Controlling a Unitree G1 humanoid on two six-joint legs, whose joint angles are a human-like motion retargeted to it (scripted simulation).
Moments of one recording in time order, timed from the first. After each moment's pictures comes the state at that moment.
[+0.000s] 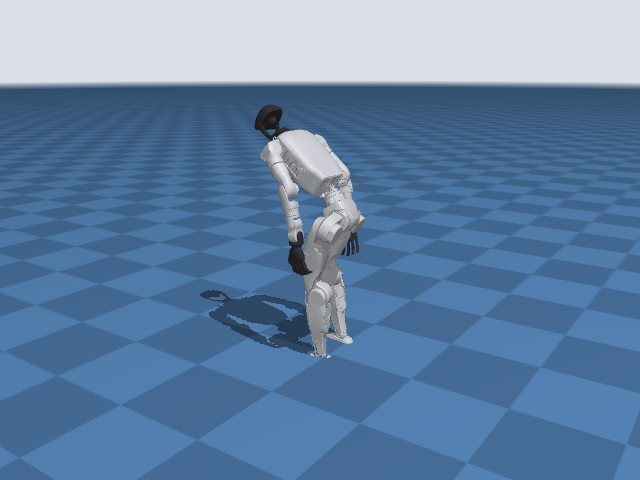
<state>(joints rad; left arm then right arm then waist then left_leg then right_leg) -0.21 0.13 -0.21 1.07 -0.29 -0.07 0.09 -0.16 -0.29 0.39 0.89 0.03 0.02 0.03 -0.20 0.07 0.37 -0.76 -0.14 0.08 0.19 -0.12 0.05 -0.96 -0.22 -0.19 0.65 -0.30 0.04</state>
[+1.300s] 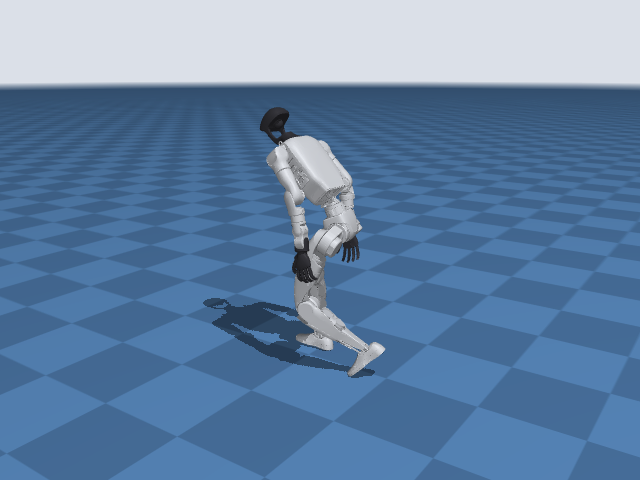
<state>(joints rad) -0.12 0.12 -0.20 1.11 -0.37 -0.05 0.12 -0.10 -0.29 0.39 0.92 0.12 0.01 -0.02 -0.17 0.12 0.41 -0.71 0.12 0.16 1.33 -0.26 0.03 -1.05 -0.05 -0.18 0.84 -0.22 -0.01</state>
